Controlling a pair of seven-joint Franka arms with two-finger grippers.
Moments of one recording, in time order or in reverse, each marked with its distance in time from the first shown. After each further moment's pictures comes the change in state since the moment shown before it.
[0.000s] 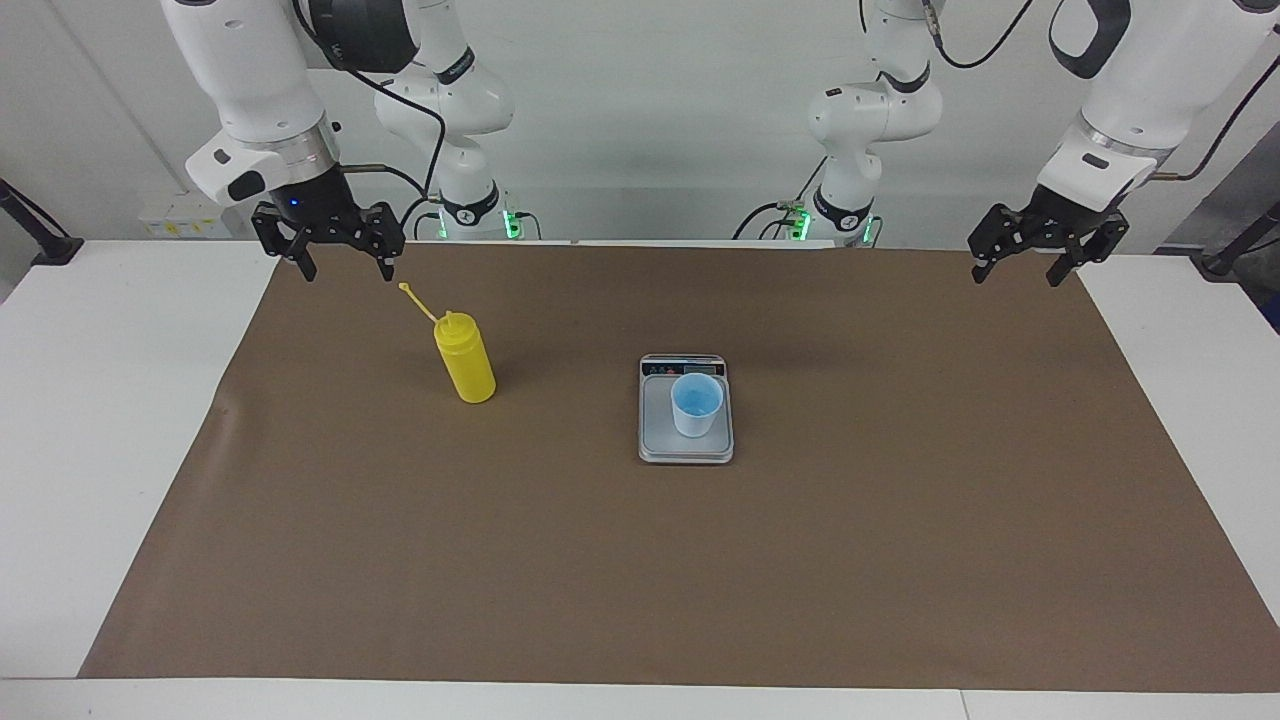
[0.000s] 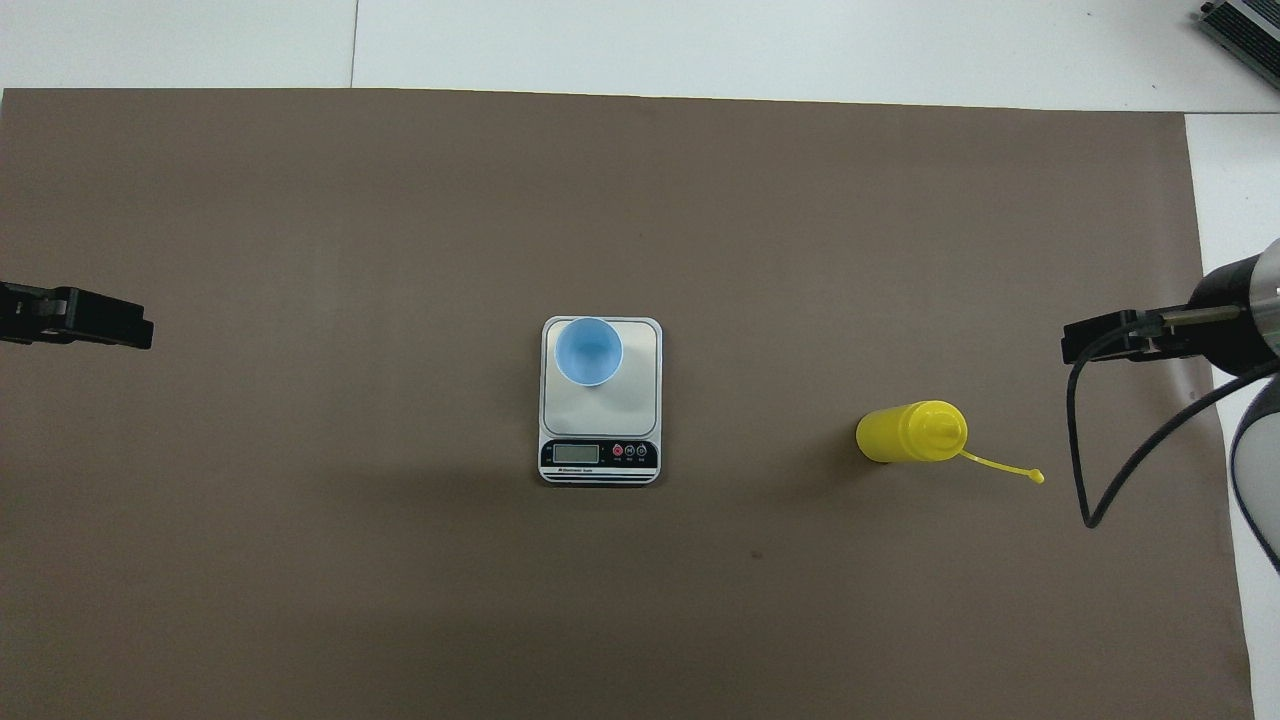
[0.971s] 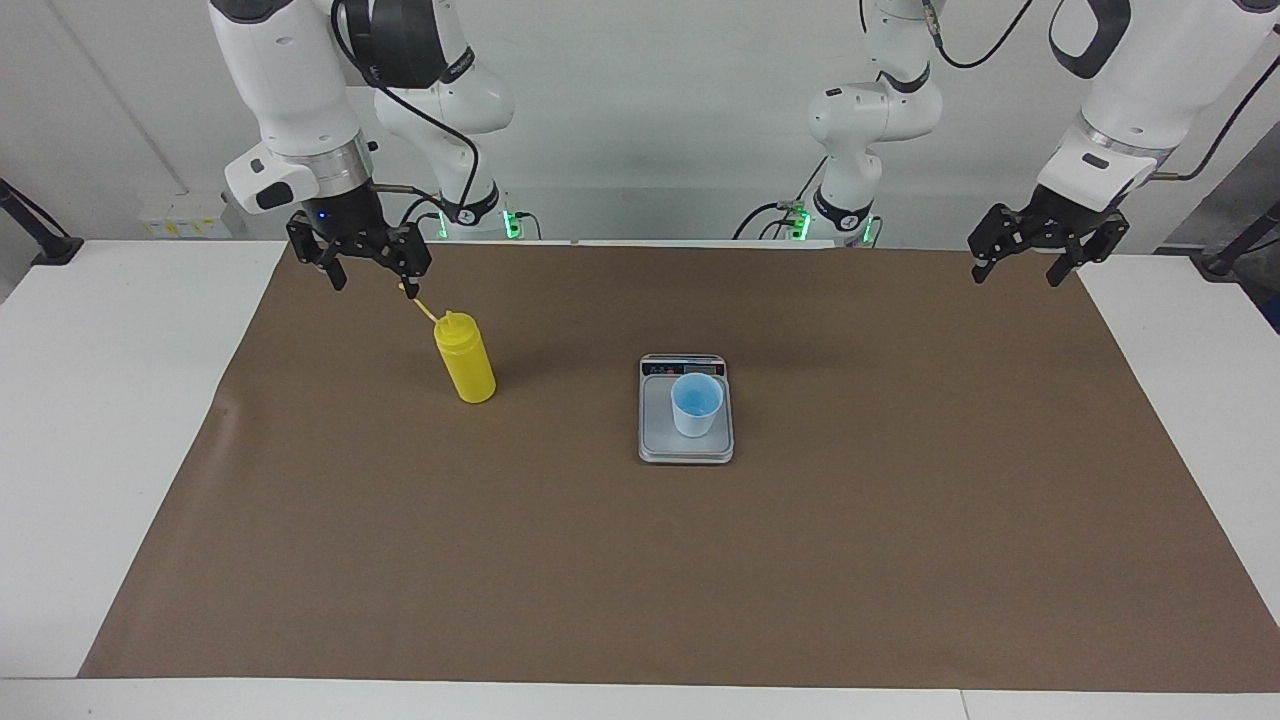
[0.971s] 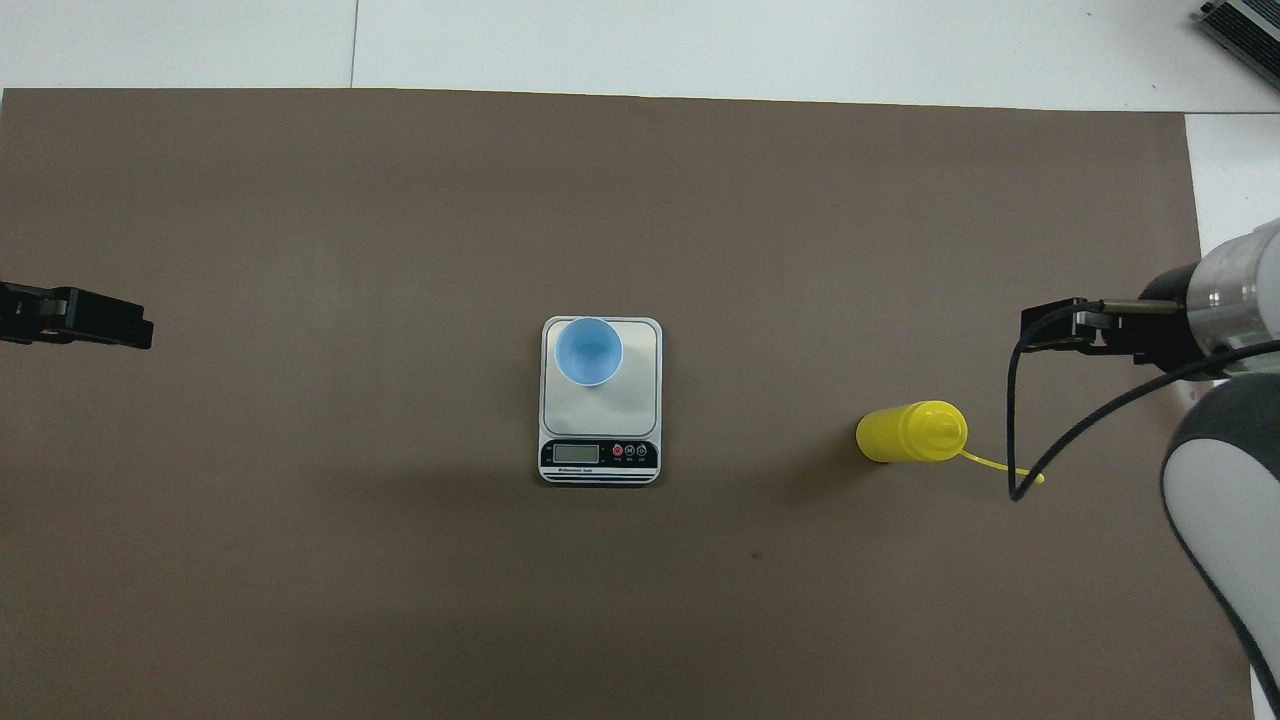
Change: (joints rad) left arm 0.000 0.000 0.000 0.000 0.000 0.000 0.000; right arm 0.031 -0.017 0.005 -0.047 -0.002 0.051 0.169
